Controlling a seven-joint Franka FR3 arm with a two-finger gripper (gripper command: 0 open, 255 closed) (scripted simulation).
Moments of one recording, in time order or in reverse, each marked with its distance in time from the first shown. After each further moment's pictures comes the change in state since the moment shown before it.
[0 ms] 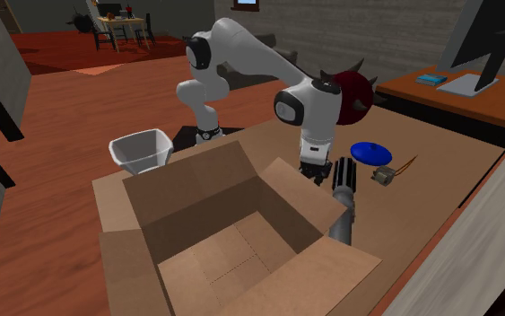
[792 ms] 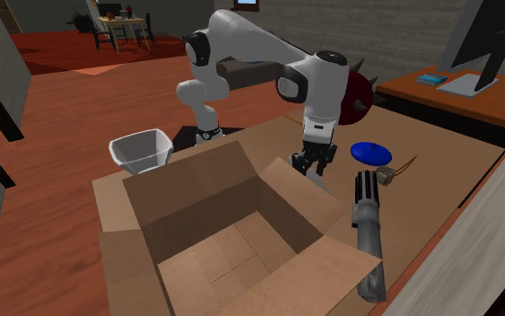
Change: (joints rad) arm 0.002 -0.040 0.010 0.102 0.017 -0.140 -0.010
